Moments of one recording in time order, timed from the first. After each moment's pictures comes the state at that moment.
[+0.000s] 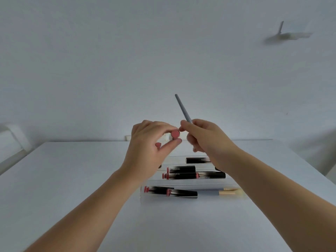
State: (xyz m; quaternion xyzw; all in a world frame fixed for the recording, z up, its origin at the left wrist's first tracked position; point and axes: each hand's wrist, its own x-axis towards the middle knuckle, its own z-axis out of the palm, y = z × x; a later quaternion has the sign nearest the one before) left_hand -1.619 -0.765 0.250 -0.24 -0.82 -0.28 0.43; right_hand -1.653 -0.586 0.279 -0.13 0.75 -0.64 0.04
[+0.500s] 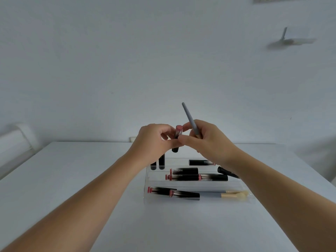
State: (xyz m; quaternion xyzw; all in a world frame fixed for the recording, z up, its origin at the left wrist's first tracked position) left_hand -1.639 -0.773 0.266 -0.14 -0.89 -0.39 0.20; right_hand -1.658 -0.579 0.275 -0.27 0.81 -0.52 -0.03
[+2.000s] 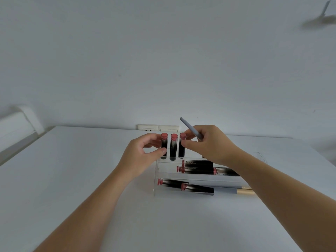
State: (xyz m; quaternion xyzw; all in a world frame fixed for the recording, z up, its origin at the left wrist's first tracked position) left_hand -1.629 -0.832 0.186 -0.08 -0.83 -0.52 0.19; right_hand -1.687 -0.607 0.232 -0.25 0.86 -0.44 0.00
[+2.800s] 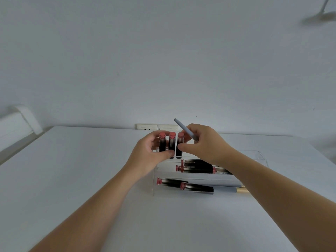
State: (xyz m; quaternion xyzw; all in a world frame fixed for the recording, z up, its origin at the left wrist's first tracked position) left_hand -1.637 -0.813 0.185 -0.06 -0.80 -0.58 0.13; right_hand -1.693 -0.612 0.222 -0.29 0.87 -0.39 -0.04
